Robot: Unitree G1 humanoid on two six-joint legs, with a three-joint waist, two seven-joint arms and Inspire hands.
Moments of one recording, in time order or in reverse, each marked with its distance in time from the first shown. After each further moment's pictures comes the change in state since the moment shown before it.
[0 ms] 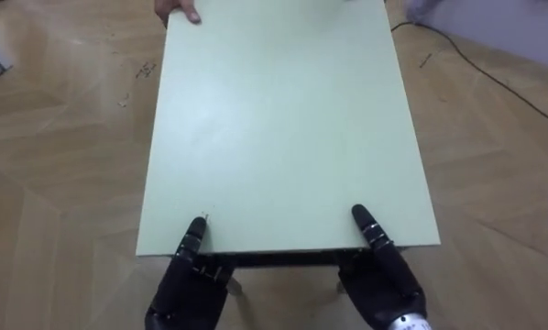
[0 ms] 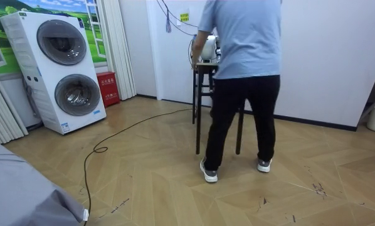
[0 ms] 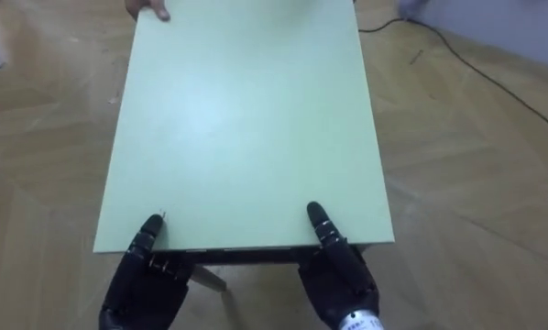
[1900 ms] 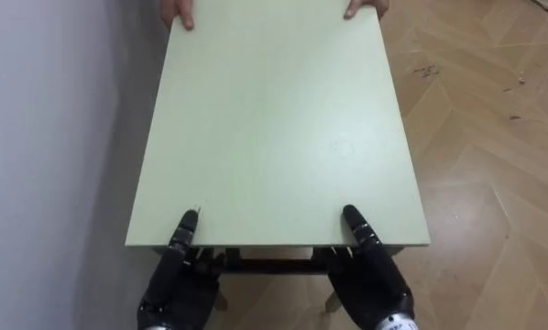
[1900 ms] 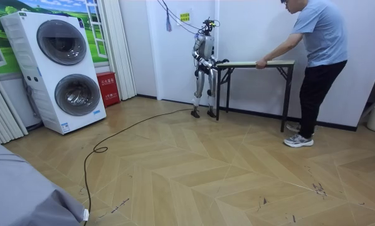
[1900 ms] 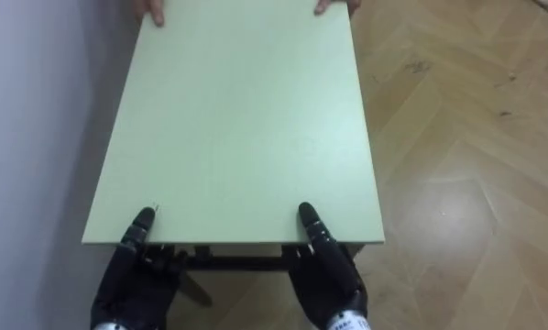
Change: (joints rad) left arm -0.037 0.033 -0.016 -0.019 -0.004 -0.045 0.061; right arm -0.001 0.039 0.054 0.011 0.021 -0.049 -0.041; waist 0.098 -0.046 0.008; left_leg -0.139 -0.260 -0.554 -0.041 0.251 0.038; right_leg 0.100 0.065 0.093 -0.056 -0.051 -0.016
